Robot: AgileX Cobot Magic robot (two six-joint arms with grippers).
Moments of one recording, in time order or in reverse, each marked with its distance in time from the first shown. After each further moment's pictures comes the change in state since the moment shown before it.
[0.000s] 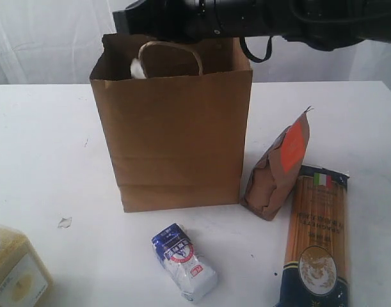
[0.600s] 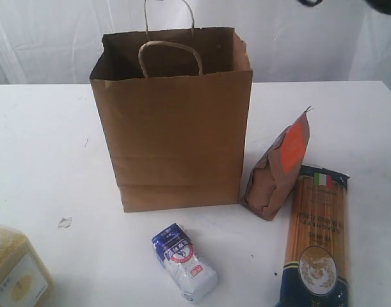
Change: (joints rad) left arm 0.000 0.000 0.000 0.000 0.000 0.000; right arm -0.015 -0.152 0.000 -0.300 -0.134 0.000
